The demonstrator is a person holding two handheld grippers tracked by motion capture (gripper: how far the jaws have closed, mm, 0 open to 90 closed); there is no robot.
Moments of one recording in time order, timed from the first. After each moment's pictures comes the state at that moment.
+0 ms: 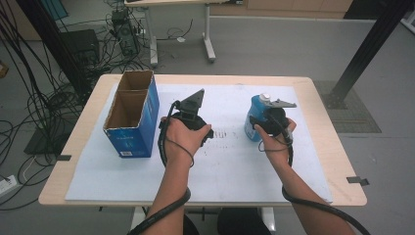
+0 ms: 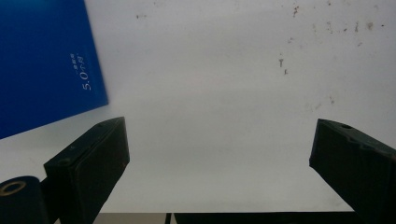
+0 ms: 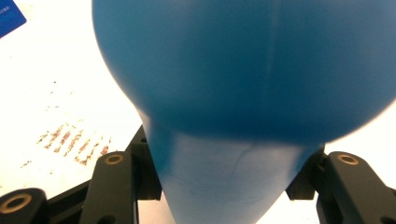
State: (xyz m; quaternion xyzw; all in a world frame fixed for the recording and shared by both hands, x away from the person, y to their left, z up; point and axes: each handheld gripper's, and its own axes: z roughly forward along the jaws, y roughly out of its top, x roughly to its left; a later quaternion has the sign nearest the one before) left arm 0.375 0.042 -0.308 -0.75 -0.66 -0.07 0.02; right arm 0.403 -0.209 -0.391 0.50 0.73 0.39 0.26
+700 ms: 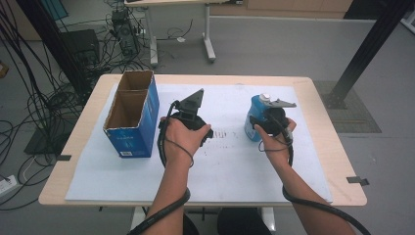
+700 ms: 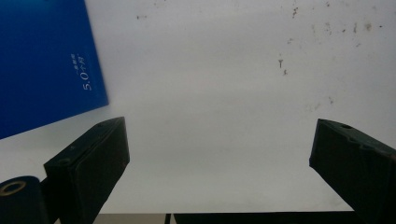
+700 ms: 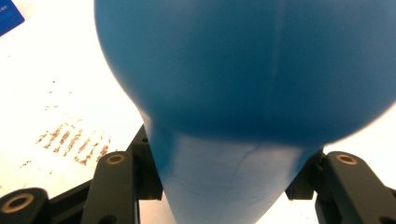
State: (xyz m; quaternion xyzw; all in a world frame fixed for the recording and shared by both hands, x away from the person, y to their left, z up) left arm 0.374 0.044 -0.307 -0.75 -0.66 -0.07 0.02; right arm 0.403 -0.209 -0.390 0.50 0.73 0.39 0.26
